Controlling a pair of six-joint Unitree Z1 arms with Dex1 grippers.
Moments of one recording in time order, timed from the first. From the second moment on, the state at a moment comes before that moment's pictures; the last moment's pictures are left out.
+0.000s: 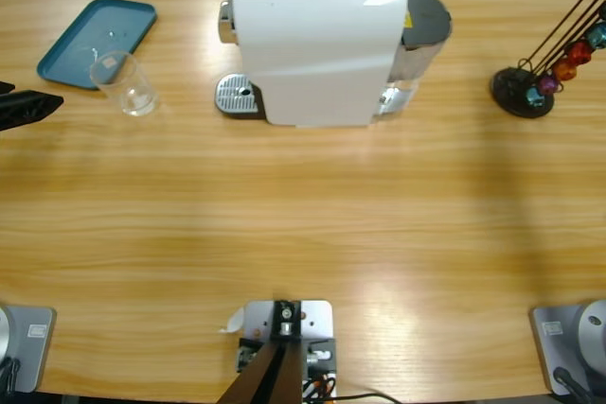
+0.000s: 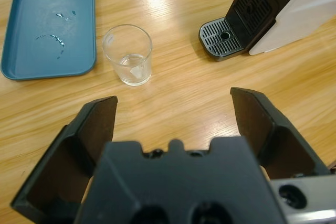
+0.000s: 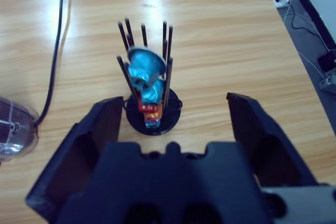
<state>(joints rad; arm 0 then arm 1) -0.62 1.01 -0.63 0.27 0.05 -0.17 0.17 1.16 -0.72 0.17 -0.33 0.14</state>
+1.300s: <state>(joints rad) -0.62 1.01 -0.63 0.27 0.05 -0.17 0.17 1.28 -0.79 0.14 -0.32 0.14</state>
